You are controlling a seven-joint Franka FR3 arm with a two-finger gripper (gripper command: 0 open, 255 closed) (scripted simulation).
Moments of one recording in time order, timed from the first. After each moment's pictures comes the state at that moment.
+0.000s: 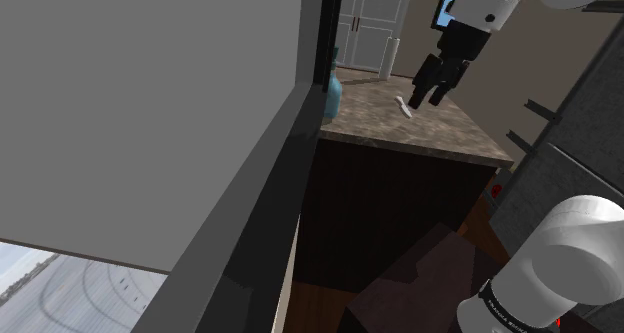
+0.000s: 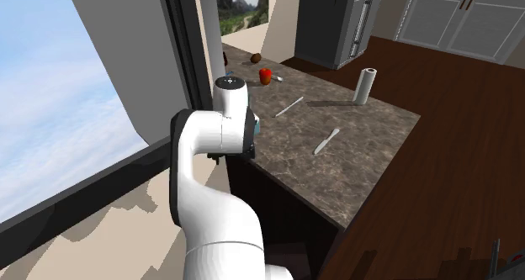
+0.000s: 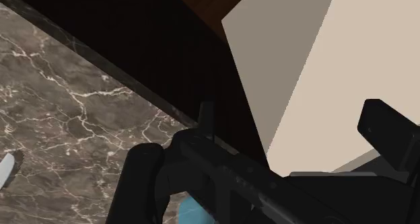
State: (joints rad) arm -0.02 -0.81 0.06 -2.33 0.12 1.69 0.03
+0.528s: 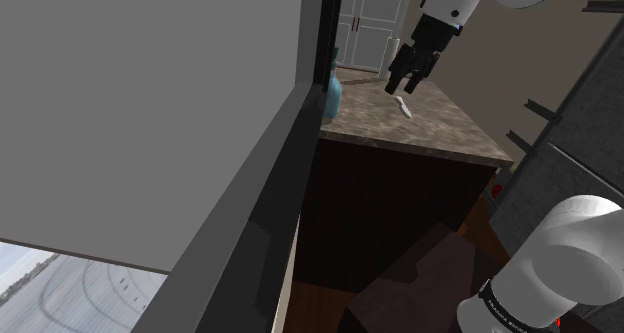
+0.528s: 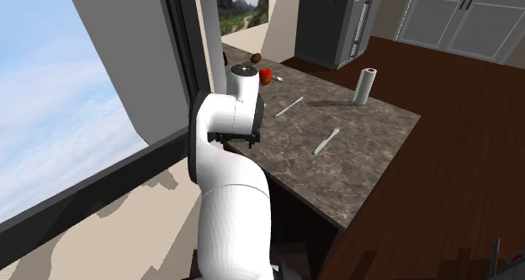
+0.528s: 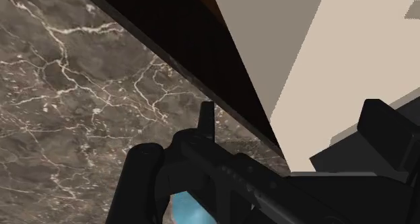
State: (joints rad) arm -0.01 -0.60 0.00 -2.21 0.13 1.80 -0.07
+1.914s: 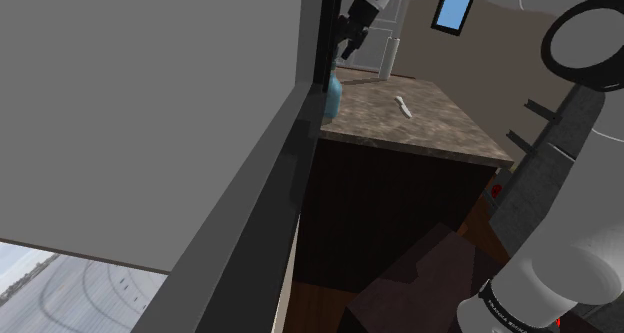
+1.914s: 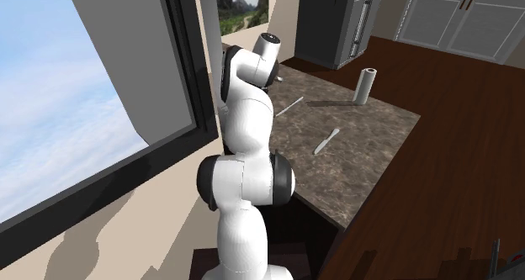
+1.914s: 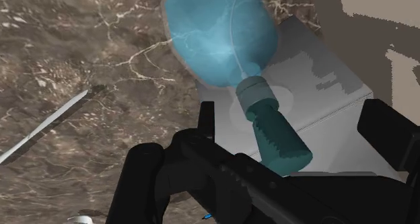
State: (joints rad) arm -0.01 0.17 -0.13 -1.40 0.36 1.81 -0.36
